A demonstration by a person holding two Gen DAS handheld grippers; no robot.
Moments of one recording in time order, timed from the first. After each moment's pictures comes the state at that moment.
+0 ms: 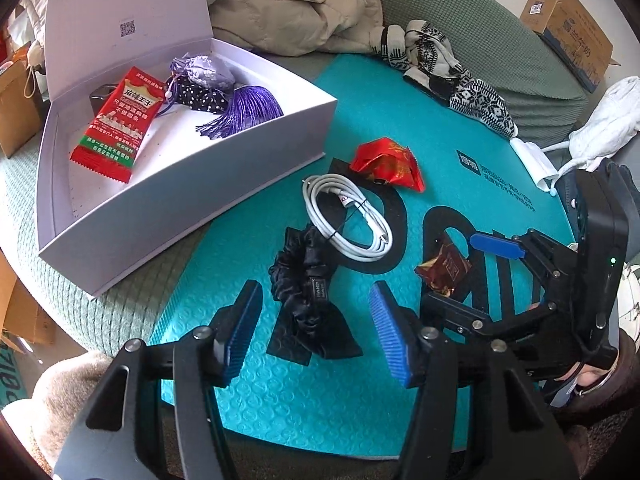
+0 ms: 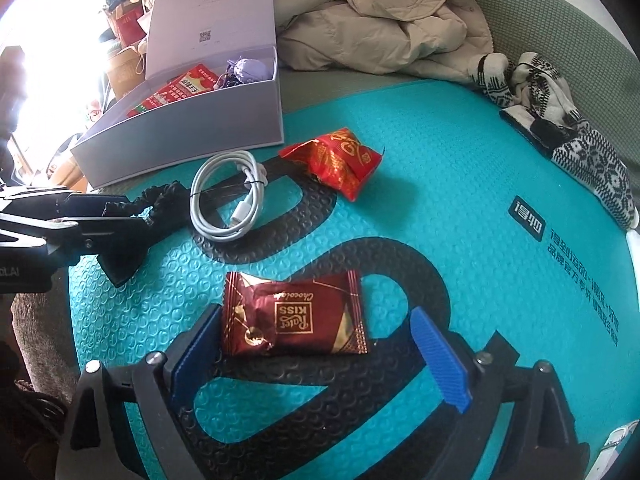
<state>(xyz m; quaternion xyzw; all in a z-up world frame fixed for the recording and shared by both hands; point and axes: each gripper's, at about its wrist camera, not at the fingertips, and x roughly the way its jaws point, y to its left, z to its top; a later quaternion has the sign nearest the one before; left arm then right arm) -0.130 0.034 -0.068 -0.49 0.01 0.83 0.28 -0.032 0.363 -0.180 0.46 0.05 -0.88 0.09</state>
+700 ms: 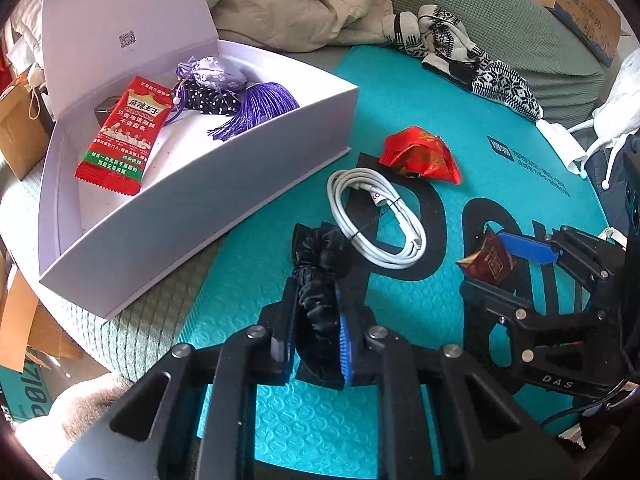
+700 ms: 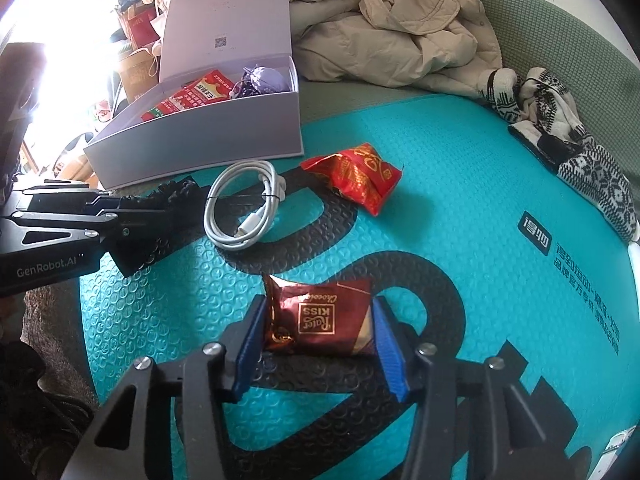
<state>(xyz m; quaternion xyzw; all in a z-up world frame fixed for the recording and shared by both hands) -0.140 0.045 -0.083 -0.48 0.07 0.84 0.25 -0.030 0.352 -0.175 0.44 0.06 -0.89 0.11</state>
